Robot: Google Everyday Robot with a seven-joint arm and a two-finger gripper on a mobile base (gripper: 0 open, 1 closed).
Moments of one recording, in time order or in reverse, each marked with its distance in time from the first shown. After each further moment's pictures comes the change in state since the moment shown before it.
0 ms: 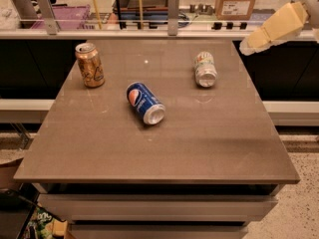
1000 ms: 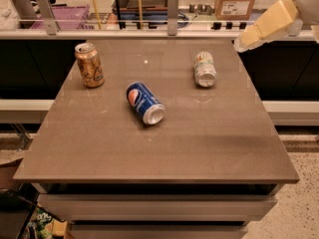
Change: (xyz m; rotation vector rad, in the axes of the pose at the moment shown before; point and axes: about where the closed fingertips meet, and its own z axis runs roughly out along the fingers) arm -0.003 0.006 0.002 0.038 0.043 0.069
